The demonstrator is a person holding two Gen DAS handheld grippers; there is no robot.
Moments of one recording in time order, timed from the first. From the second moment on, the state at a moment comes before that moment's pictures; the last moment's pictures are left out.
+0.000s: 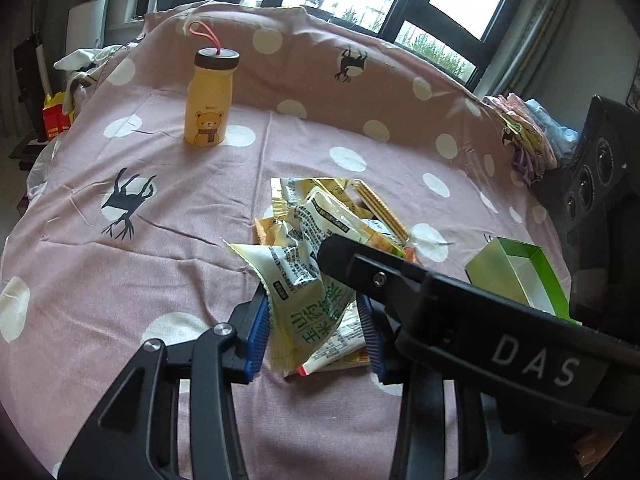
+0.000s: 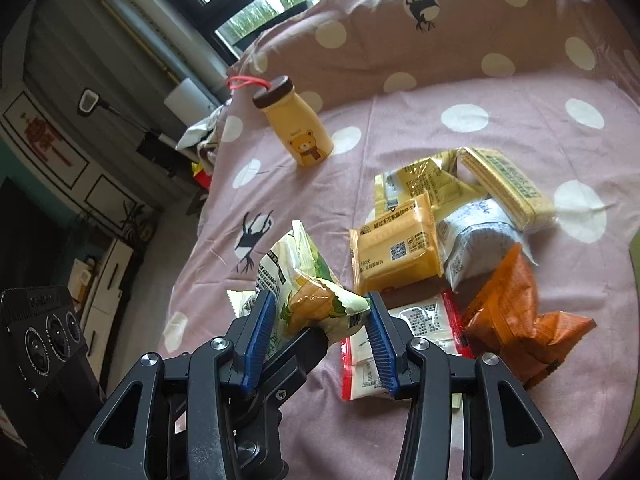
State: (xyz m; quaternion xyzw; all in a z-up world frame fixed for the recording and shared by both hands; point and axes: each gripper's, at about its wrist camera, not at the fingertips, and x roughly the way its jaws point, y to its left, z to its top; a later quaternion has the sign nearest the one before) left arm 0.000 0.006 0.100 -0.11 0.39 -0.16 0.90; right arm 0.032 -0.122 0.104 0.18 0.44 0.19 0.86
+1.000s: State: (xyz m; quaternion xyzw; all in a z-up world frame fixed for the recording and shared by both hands) left arm -0.031 -0.130 0.155 -0.02 0.29 -0.29 0.91; right arm -0.039 -0.247 0.160 0.23 0.32 0.08 0.91
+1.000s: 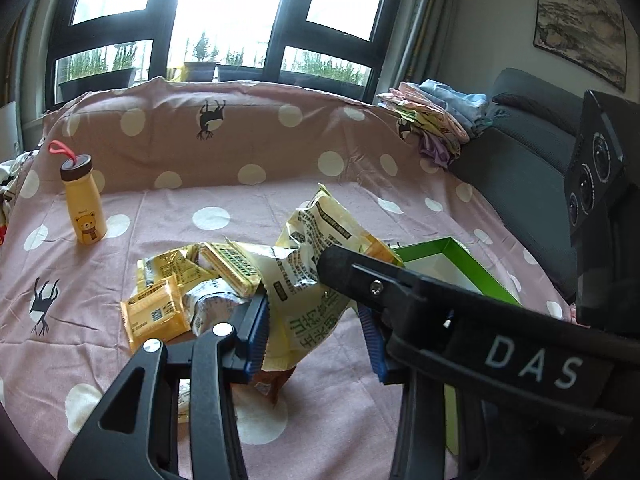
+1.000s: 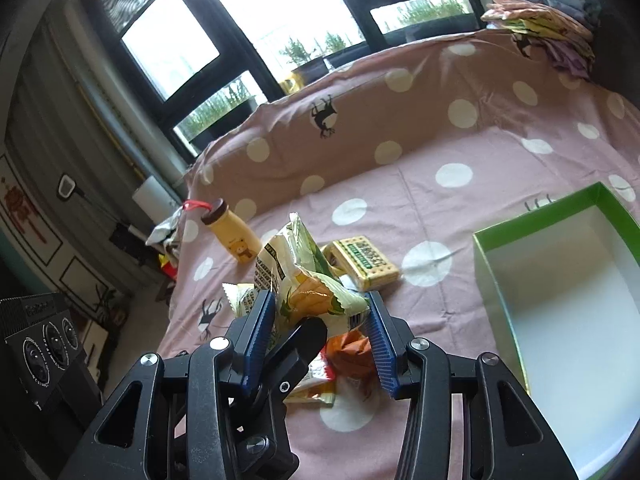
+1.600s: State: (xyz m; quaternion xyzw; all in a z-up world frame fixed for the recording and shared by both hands) left arm -0.039 -0.225 0.154 0.04 0.30 -0.39 0.87; right arm -0.077 -0.339 0.155 0.32 0.29 -0.03 0.90
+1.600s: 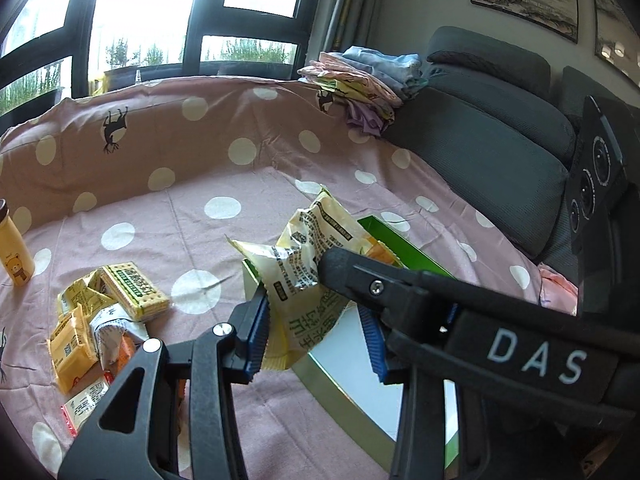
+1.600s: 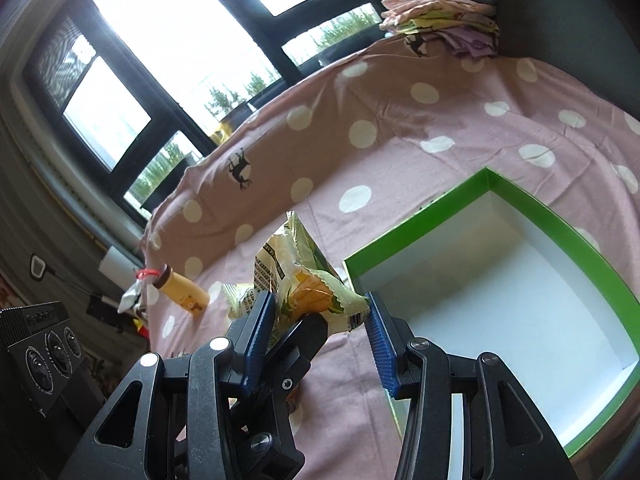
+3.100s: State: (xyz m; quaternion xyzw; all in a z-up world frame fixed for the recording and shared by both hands) left arm -0.040 -0.322 0.086 0.05 0.44 -0.46 0.77; right arm -0.109 -0.431 0.097 0.39 0.35 -0.19 0.83
